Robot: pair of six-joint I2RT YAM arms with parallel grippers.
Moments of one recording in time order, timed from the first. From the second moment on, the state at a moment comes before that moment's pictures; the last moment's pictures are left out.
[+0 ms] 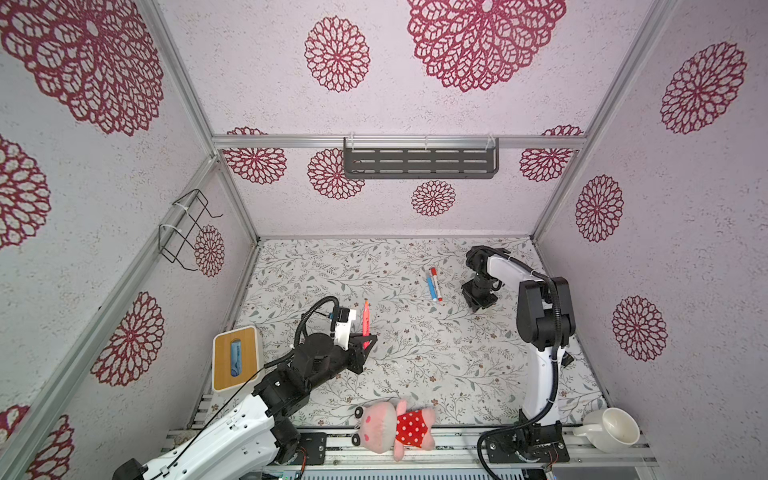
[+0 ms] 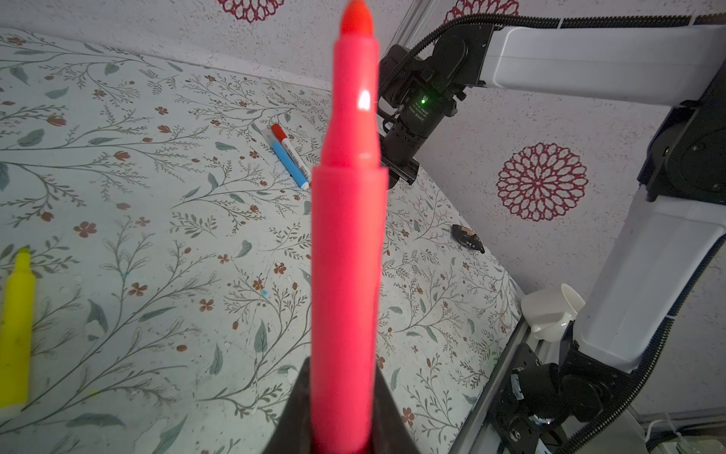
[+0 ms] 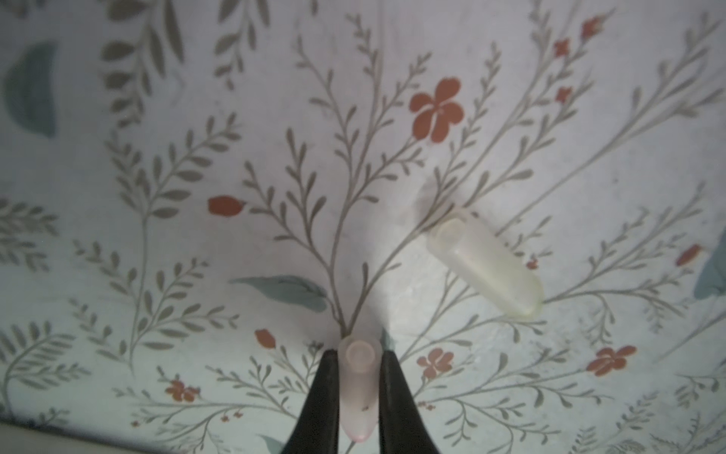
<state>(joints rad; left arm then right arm) -0.78 0.72 0.48 -0.10 0.01 -0.53 0.20 2.15 1.69 -1.07 0.04 1.15</state>
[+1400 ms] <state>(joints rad) -1.24 1.04 0.47 0.27 0.05 -0.63 0.65 1.02 0.92 -0.16 -0.32 0.84</state>
